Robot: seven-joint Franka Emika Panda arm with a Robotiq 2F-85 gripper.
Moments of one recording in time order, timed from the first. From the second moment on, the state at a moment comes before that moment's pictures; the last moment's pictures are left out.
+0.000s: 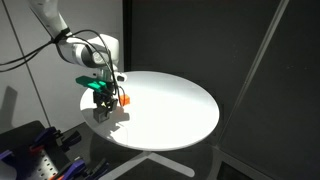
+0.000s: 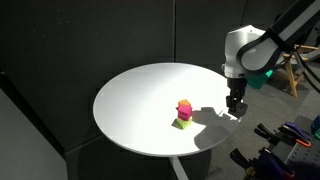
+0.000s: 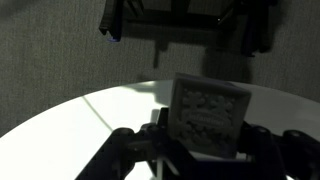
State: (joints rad) arm 0.02 0.10 0.00 -2.58 -0.10 2.45 0.02
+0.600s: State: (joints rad) arm 0.05 0.06 0.04 -2.49 -0.11 2.34 -0.07
